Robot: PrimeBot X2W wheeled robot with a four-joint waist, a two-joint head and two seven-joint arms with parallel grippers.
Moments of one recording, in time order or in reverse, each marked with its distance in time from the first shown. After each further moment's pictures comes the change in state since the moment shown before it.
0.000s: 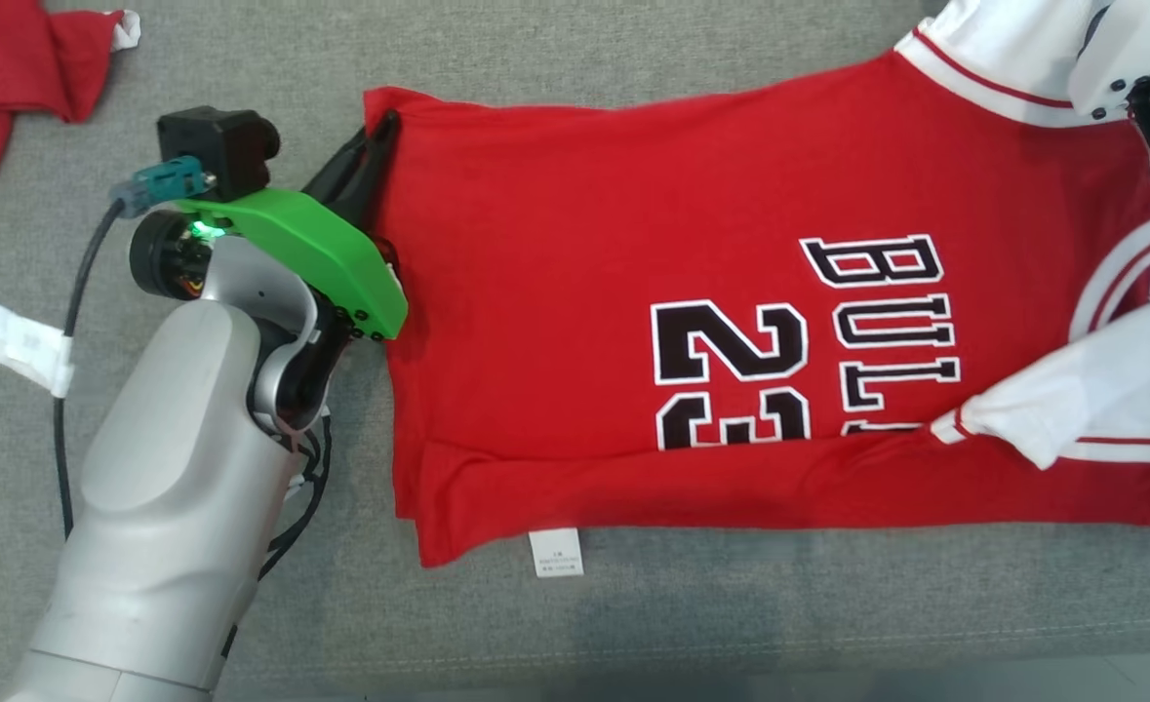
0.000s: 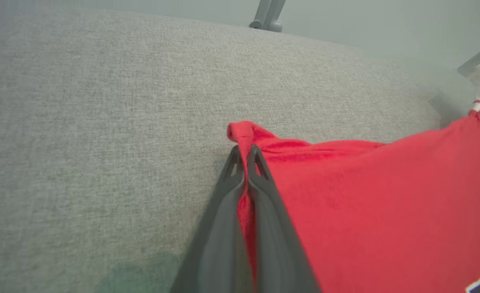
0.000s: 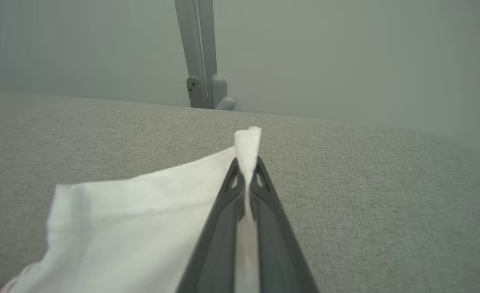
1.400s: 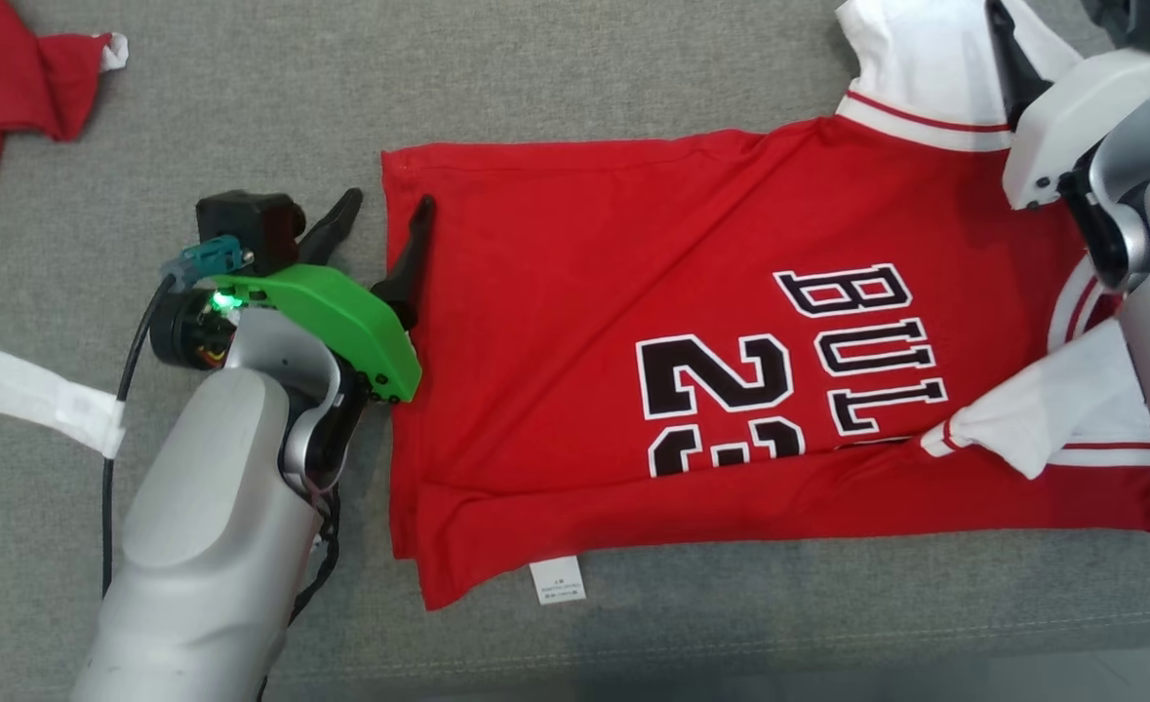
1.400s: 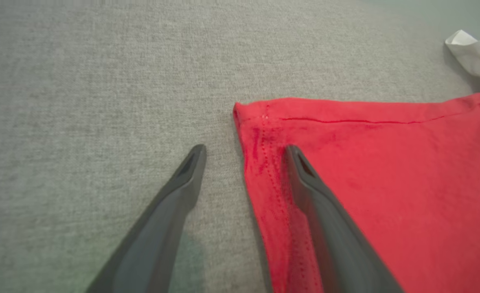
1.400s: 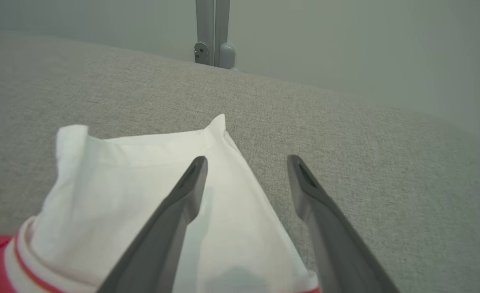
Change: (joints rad) left arm 0.127 -0.046 0.056 0.017 0.125 0.012 -0.004; right arm 0.208 0.081 -0.122 -0.199 -0.211 0.000 0.074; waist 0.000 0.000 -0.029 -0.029
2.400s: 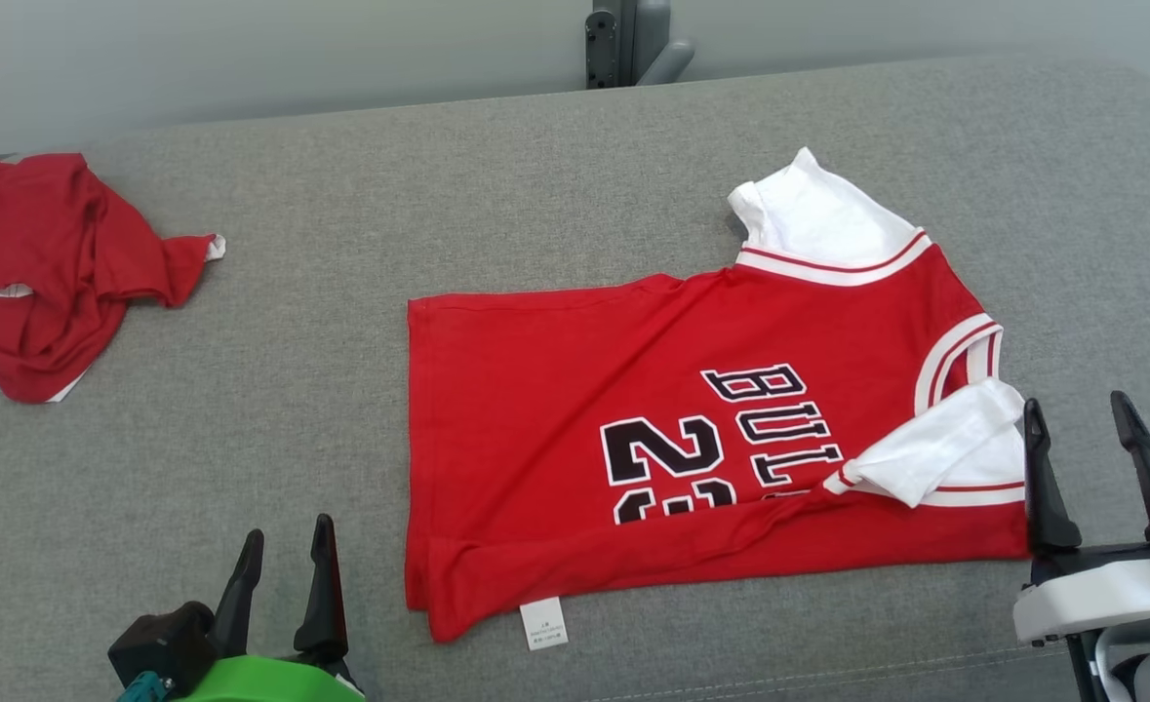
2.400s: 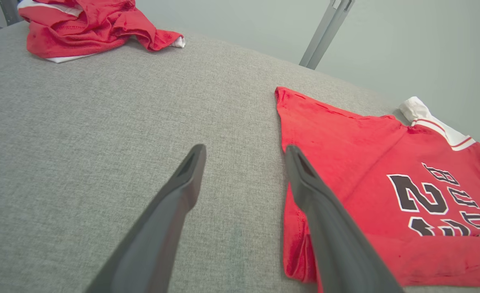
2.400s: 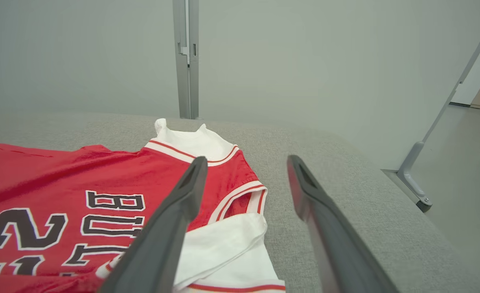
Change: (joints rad) left arm 0.695 0.044 0.127 -0.331 -0.037 0.130 -0.321; right arm 0.939 0.185 -0.349 -0.620 -0.169 0.000 -0.306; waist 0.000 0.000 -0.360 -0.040
